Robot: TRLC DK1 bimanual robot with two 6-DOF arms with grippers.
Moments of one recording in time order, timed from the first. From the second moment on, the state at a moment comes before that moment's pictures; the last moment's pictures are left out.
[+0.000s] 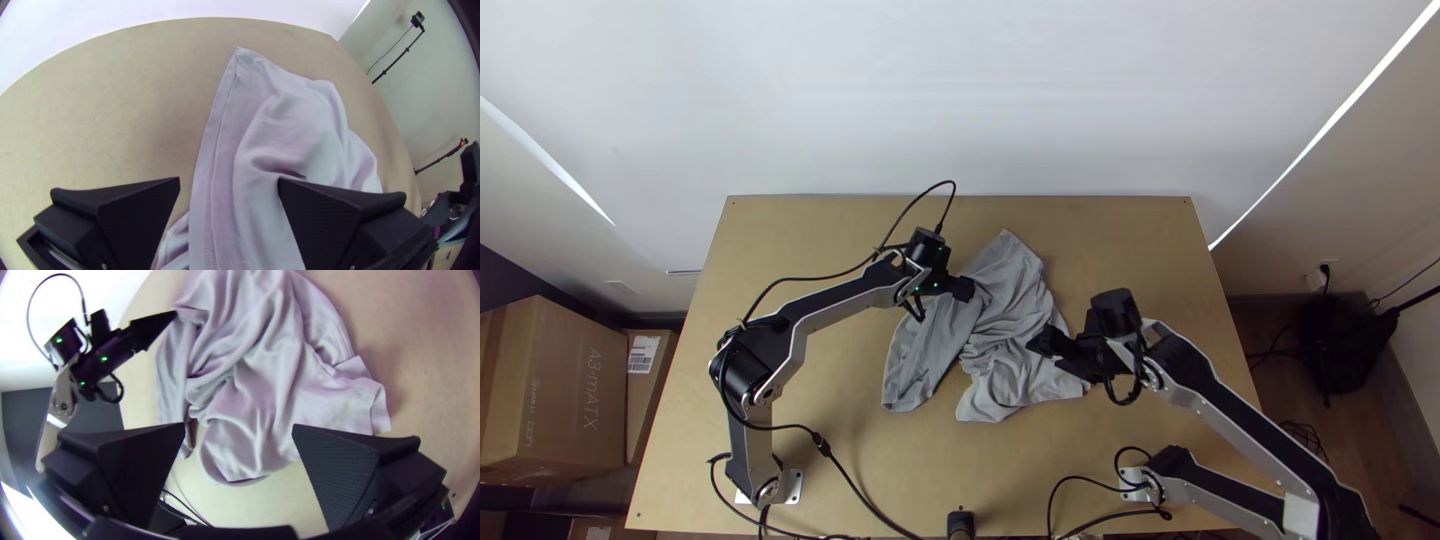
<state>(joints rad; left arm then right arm) -0.60 2.03 1.46 -0.22 0.11 -0.27 0.57 1.12 0.78 -0.62 -0.33 0.97</state>
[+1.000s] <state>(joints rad) -0.57 2.02 1.35 -0.12 0.15 -0.35 0.59 1.44 0.77 -0.63 -0.59 0.94</state>
